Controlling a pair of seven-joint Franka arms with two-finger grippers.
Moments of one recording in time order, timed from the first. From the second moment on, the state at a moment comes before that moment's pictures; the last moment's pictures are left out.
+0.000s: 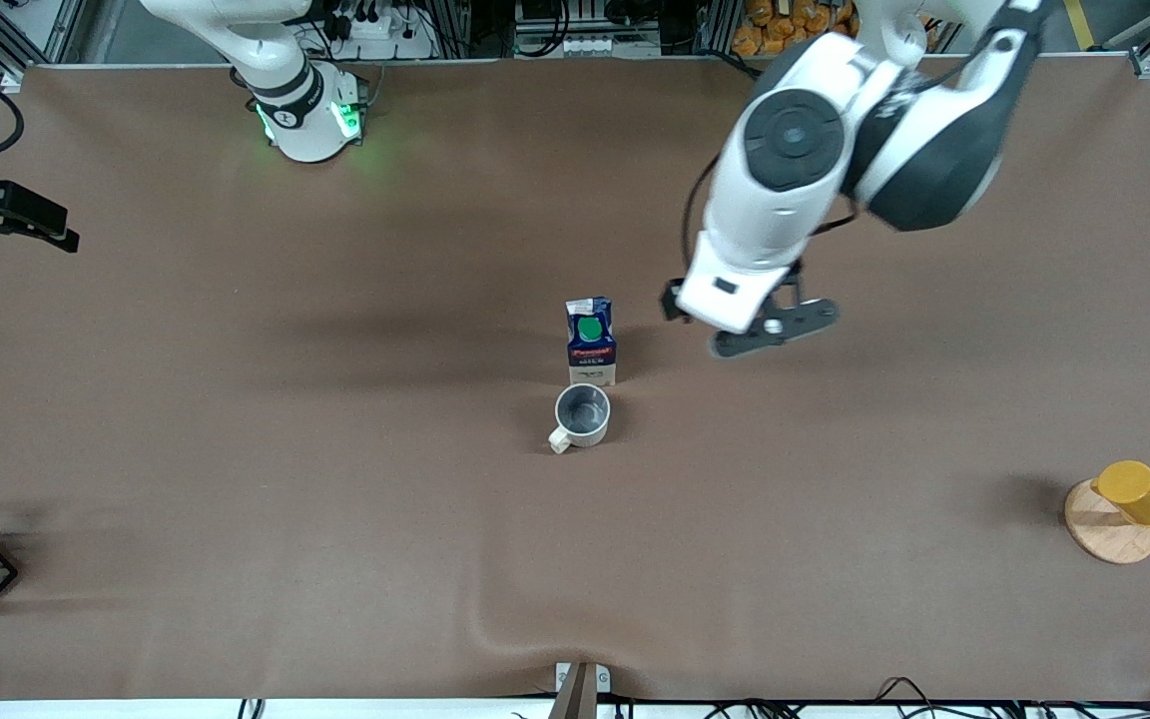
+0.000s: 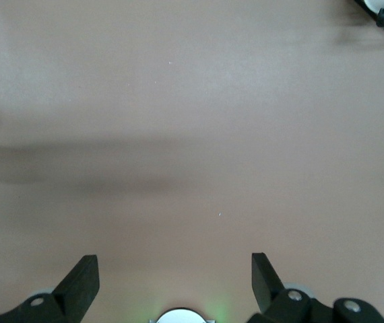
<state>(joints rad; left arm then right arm) -0.27 0.35 -0.35 -1.39 0.13 1.60 -0.90 0.01 0.01 -0.07 -1.50 0.00 1.40 -0.07</state>
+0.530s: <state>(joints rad) 0.03 0.10 -0.34 -1.60 0.15 1.59 -0.47 0.02 -0.02 -0.06 -1.50 0.00 1.38 -0.06</state>
